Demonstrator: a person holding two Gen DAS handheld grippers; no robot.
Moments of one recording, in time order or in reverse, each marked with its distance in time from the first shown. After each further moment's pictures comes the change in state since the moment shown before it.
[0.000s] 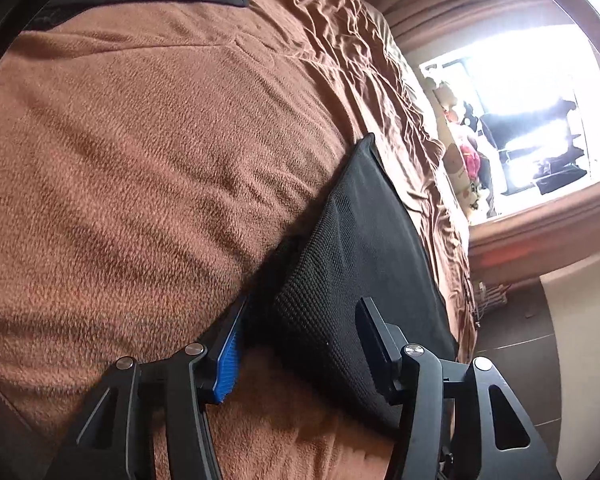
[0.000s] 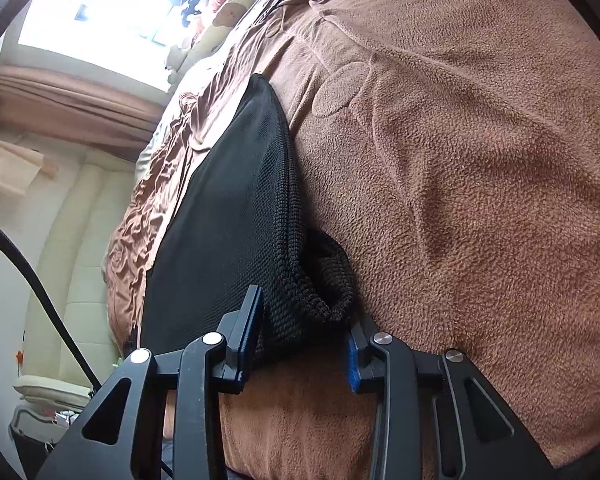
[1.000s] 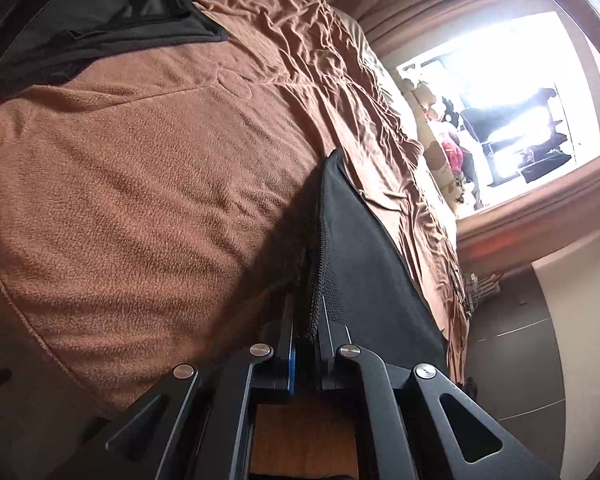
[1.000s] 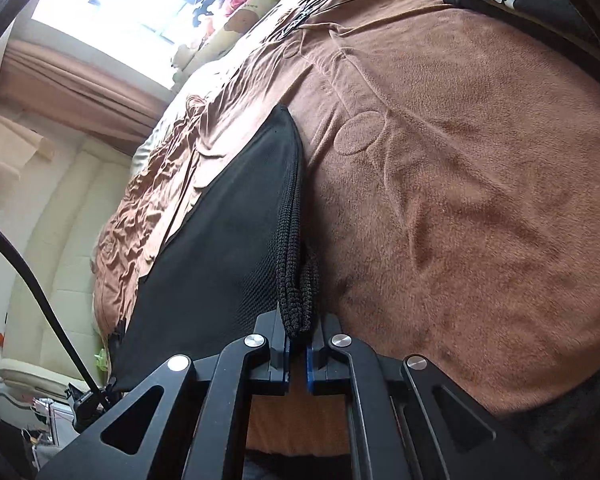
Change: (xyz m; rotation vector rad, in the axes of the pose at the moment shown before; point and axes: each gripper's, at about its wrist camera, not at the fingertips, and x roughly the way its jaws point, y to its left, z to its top) left arm -0.052 -0.016 -0.009 0.075 -0.029 -0.022; right arm -0.052 0.036 -0.004 -0.096 -0.029 -0.074
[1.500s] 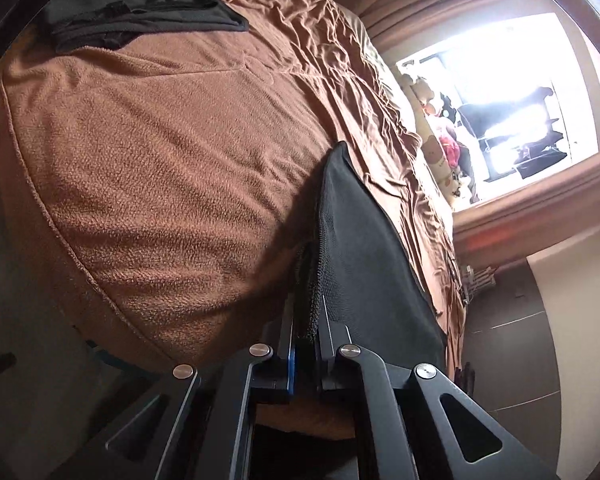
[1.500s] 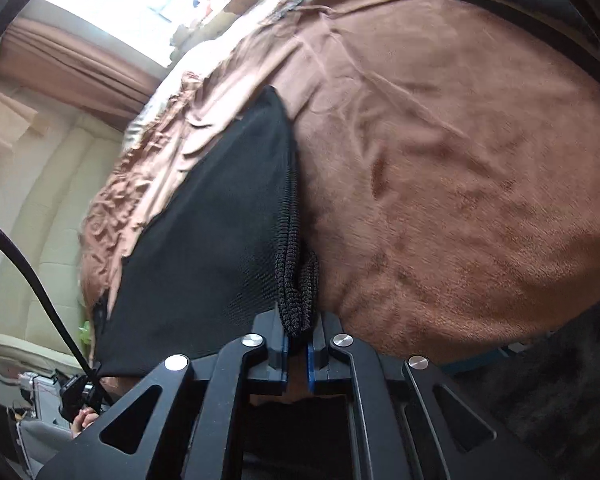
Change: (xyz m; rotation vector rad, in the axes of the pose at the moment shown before) left arm -0.020 0.027 -0.030 -0.015 0.036 -0.012; right arm -0.020 -0.016 -0.023 -0.025 0.065 -0.074
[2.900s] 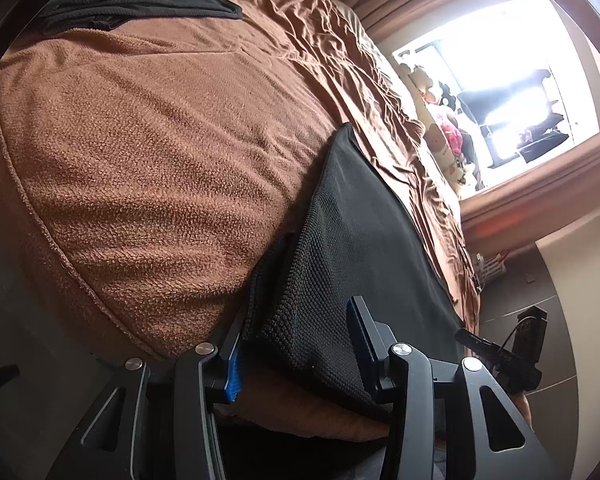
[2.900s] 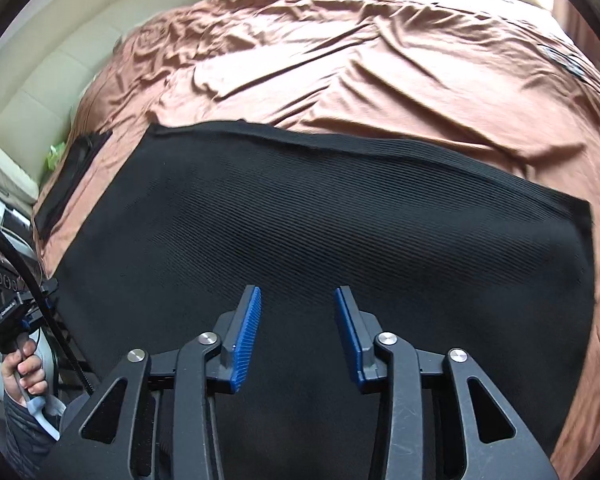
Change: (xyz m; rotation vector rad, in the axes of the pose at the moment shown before) left arm 0.018 0.003 -0.020 0.057 -0.013 0.021; right arm 0.226 0.260 0.053 -0.737 0.286 -0.071
